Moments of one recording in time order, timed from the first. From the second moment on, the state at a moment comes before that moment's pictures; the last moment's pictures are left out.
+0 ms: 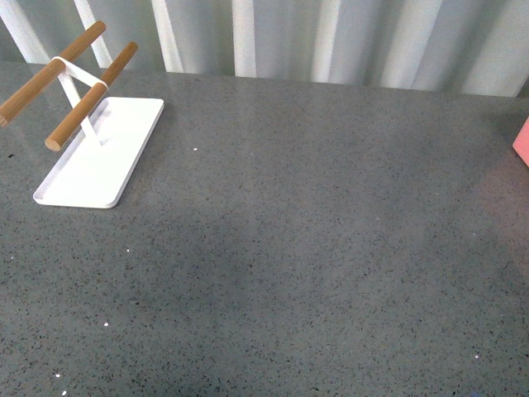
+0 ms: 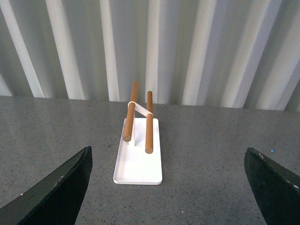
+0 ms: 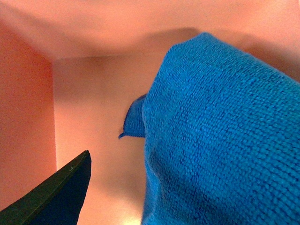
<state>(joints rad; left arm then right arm) 0.00 0.00 0.02 0.00 0.00 0.00 -0.50 2.10 1.47 -0.30 -0.19 -0.42</state>
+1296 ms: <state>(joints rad) 0.00 0.00 0.02 0.00 0.00 0.00 -0.18 1.23 0.91 0.10 -0.41 -0.24</state>
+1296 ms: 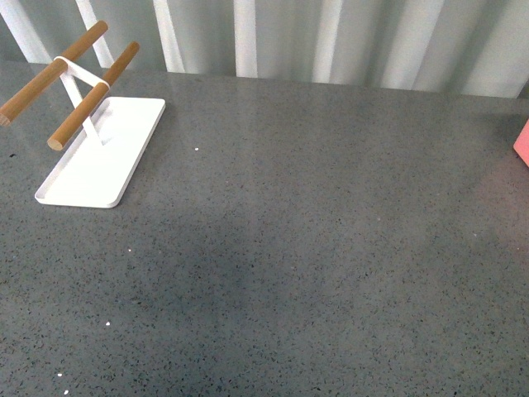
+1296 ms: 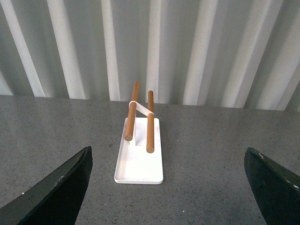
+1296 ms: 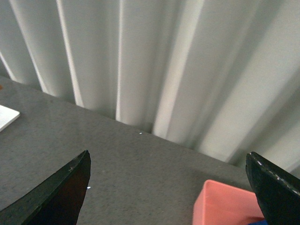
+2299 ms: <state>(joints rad) 0.00 0.00 0.02 0.00 0.00 0.00 0.00 0.70 0.09 0.59 -0.01 -0.02</state>
